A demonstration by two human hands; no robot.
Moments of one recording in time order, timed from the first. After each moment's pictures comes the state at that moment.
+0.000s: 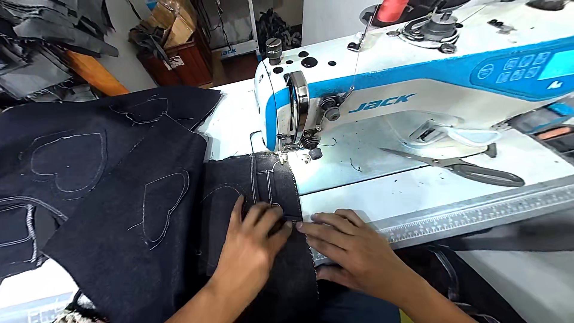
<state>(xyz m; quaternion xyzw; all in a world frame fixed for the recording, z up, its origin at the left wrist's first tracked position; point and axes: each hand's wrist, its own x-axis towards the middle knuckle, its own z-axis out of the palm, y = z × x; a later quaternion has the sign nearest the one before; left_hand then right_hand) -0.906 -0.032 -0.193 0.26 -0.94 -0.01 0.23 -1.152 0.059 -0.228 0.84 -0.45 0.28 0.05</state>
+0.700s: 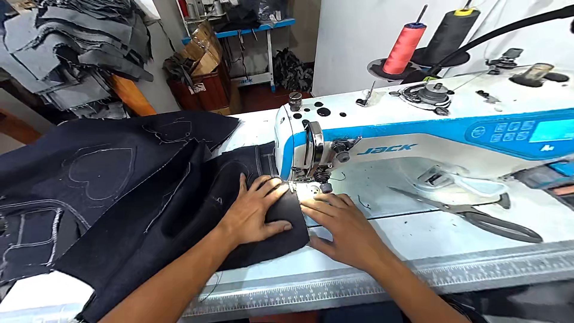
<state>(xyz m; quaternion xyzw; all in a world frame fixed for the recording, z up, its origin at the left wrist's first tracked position) -0.923 -0.143 -0.185 0.30 -0.95 -0.08 0.06 -1.165 -0.028 -0.213 0.81 -0.53 0.26 0.05</state>
